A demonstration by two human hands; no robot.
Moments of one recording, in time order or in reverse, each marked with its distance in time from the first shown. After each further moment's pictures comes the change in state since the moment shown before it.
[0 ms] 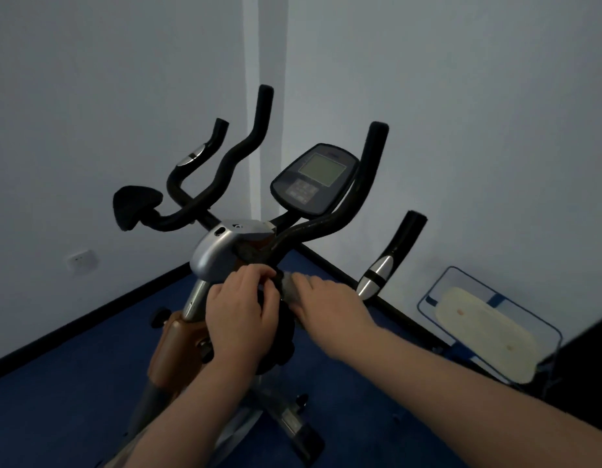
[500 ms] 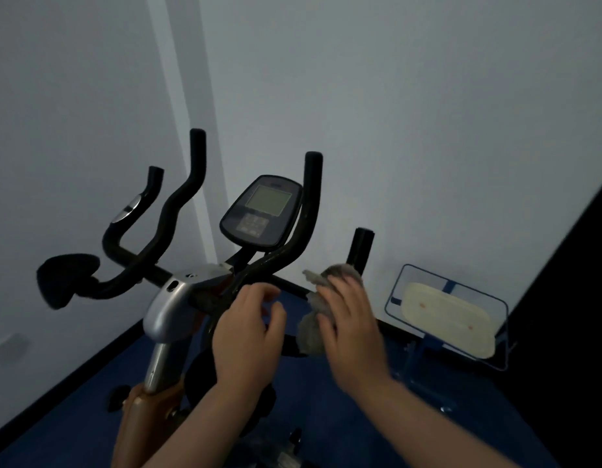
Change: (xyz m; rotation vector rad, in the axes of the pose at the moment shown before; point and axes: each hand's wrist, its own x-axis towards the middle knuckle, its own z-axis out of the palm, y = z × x) left_hand 0.027 0.030 0.018 -0.282 -0.284 0.028; right_hand -0.039 0.027 0.021 0.448 0.598 0.432
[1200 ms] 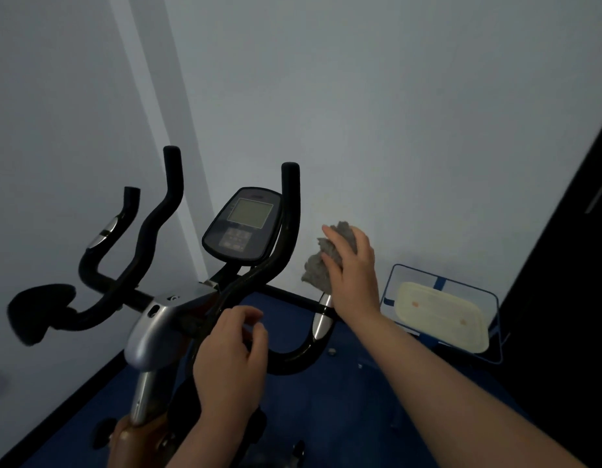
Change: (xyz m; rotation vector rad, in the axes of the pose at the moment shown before) left_hand -0.001 0.002 -0.003 0.018 0.000 -0.124; right_hand 0.087 0.024 -0.014 0.190 0.216 0.193
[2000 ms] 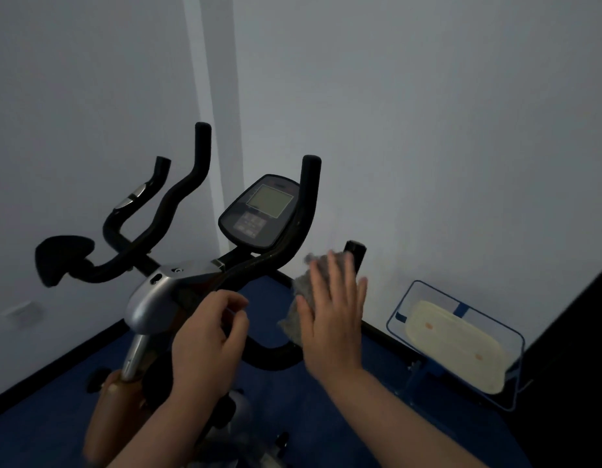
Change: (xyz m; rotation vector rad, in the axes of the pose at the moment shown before) left_hand -0.001 -0.002 0.005 0.009 0.077 -0.023; right_hand -0.052 -0.005 0.005 -0.260 -0.097 -0.233
